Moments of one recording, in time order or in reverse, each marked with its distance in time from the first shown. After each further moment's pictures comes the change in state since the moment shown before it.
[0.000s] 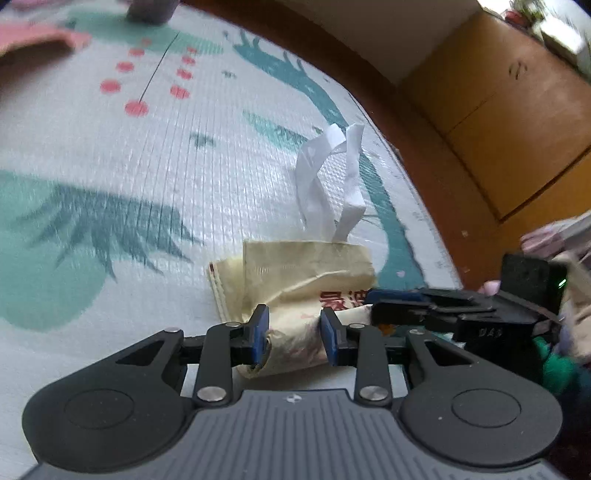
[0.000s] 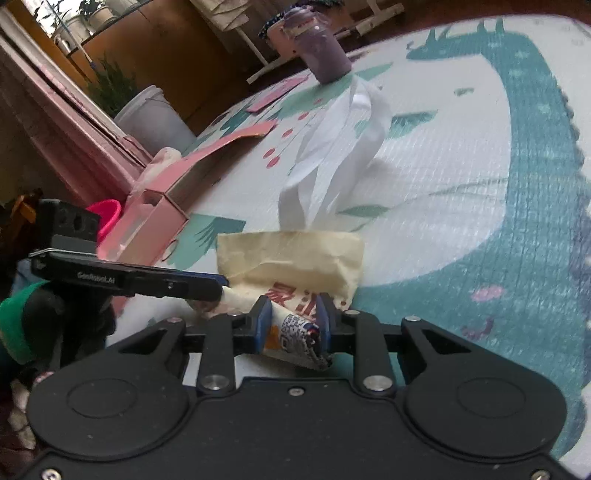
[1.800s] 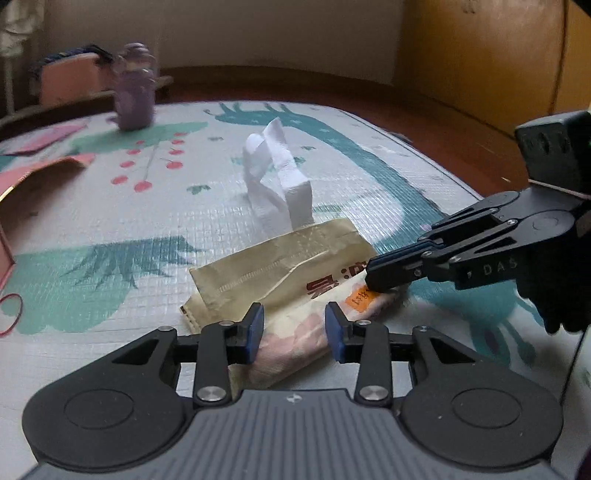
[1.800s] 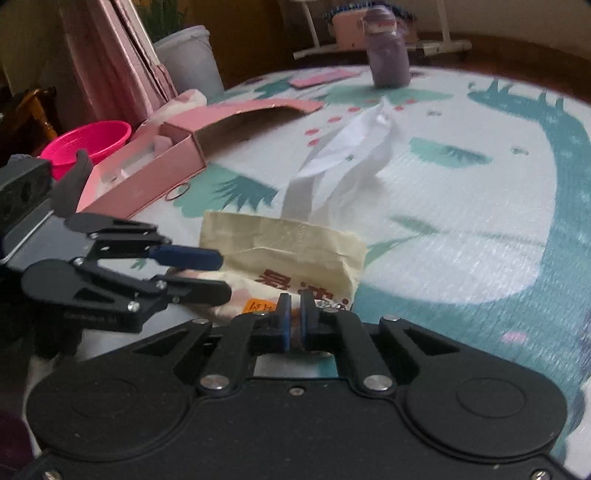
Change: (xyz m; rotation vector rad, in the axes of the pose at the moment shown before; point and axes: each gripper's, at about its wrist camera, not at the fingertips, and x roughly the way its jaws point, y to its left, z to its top) left arm -0.026 -0.050 -0.063 0.331 -0.112 0.190; right arm 0.009 0.046 -0.011 -0.251 0.107 -0.014
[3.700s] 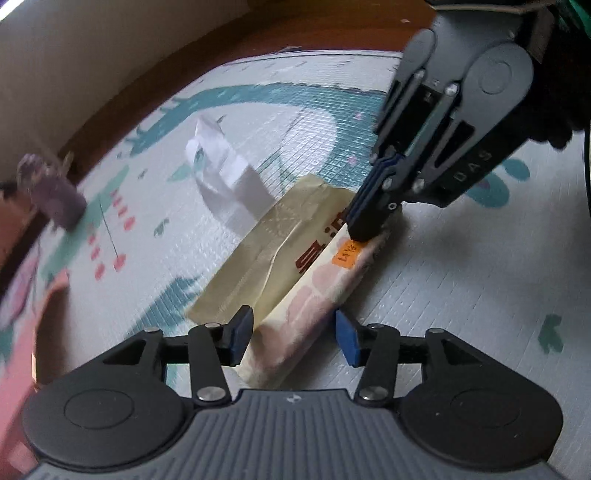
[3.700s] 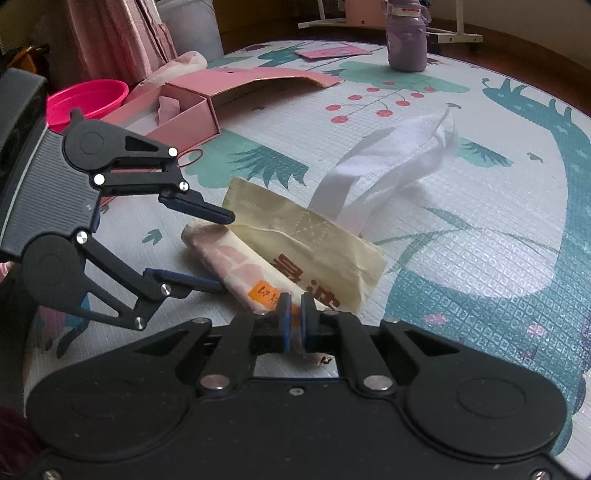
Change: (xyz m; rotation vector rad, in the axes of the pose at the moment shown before) left arm -0.012 -0.036 -0.001 0.606 0.184 0.068; right arm 0.008 0.041 0.011 -0.085 0.087 -0.117
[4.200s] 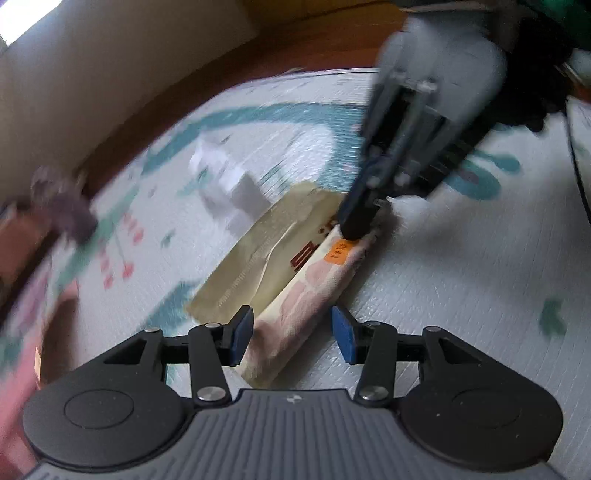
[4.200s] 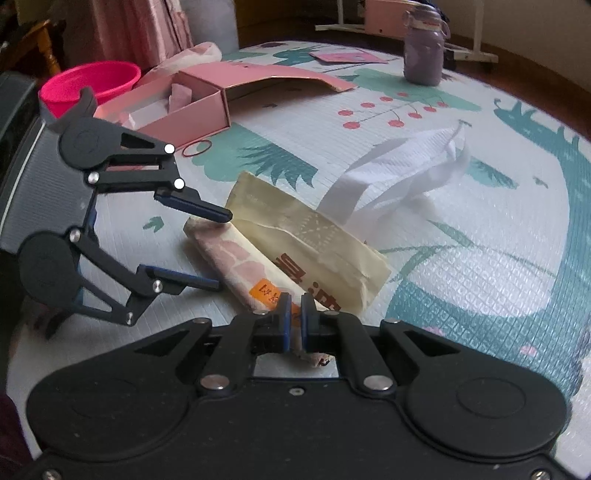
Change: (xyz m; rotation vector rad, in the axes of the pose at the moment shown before) left arm -0.001 -0.010 -0.008 -0.051 -0.053 0.059; right arm 0.002 0.016 -0.001 -0.164 0.002 -0.048
